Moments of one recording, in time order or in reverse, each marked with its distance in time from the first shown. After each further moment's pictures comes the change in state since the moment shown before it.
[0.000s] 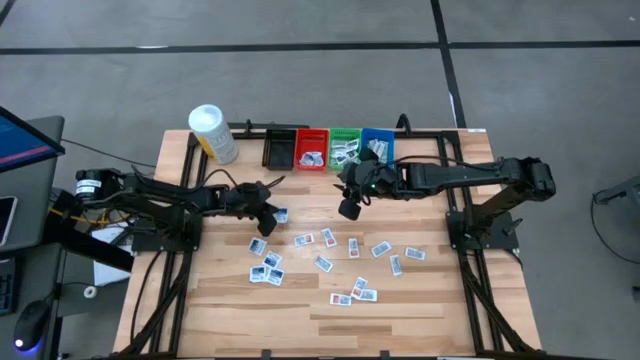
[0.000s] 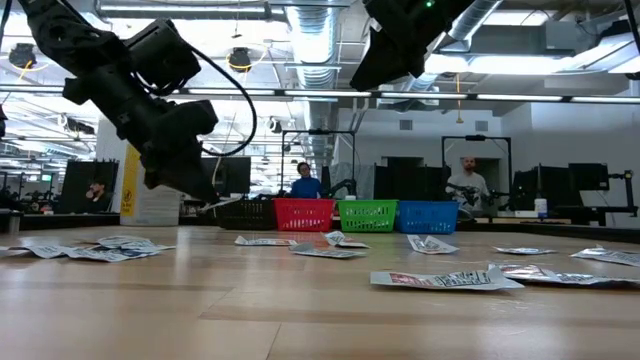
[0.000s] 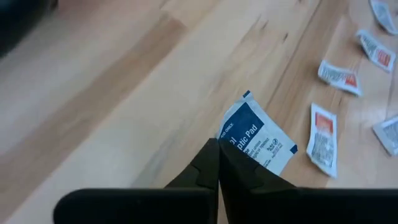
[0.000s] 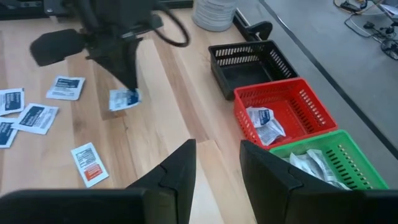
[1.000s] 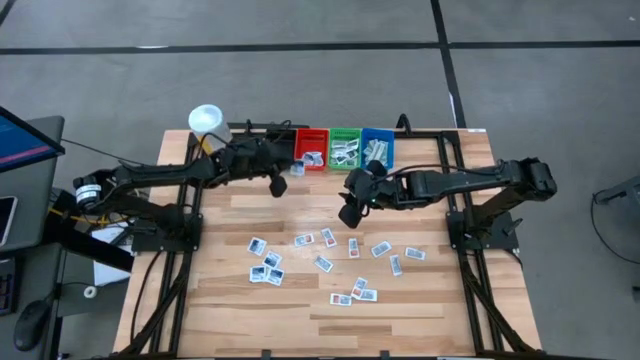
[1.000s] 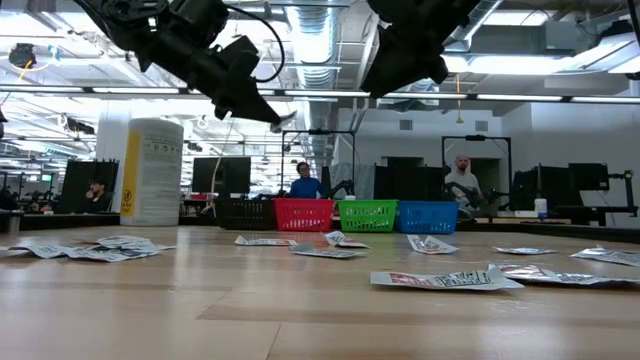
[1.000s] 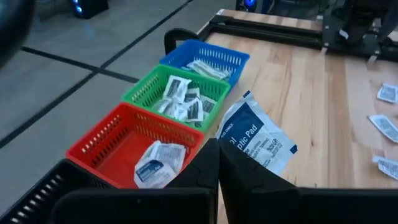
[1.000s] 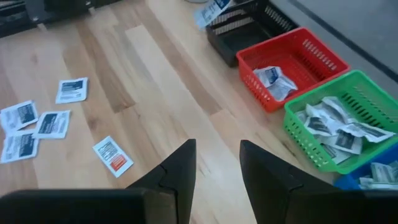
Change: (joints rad) left arm 0.264 0.002 0.310 0.053 0.092 0.495; right arm 0.080 0.000 0.000 -0.117 0.075 0.312
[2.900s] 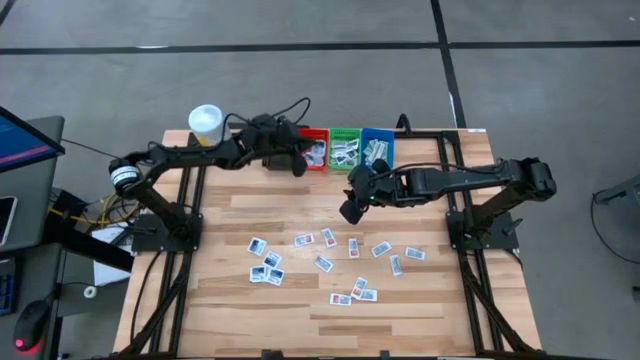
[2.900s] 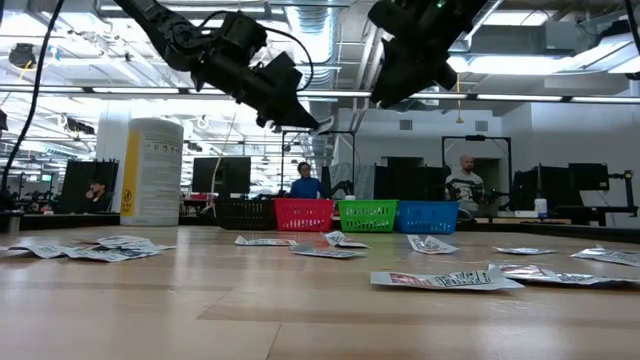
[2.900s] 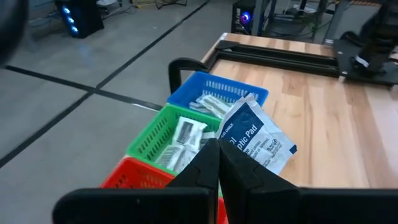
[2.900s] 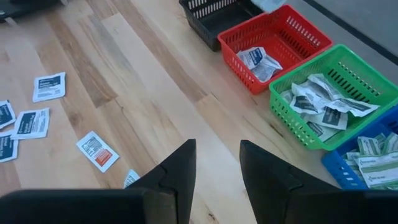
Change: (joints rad) left arm 0.112 0.314 0.243 0.133 0.137 0.060; right arm -0.030 0.000 0.000 -0.068 0.009 0.074
